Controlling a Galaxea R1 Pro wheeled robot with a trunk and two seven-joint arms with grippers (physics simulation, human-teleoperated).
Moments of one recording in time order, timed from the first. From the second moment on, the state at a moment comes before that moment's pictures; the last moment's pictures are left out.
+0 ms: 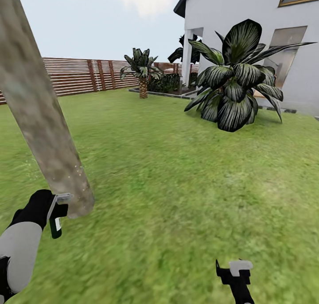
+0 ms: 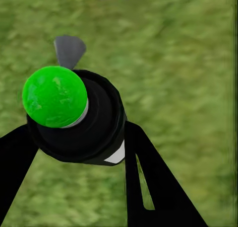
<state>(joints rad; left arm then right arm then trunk) -0.91 0.24 0.42 -0.59 -0.44 0.91 -0.15 -0.44 -0.02 -0.49 -0.19 0.60 -0.58 -0.15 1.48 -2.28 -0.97</state>
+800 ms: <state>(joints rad) -0.92 0.28 0.41 -0.54 -0.35 0.84 -0.15 -0.44 -0.03 -0.49 -0.19 0.60 -0.58 -0.15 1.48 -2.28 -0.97</state>
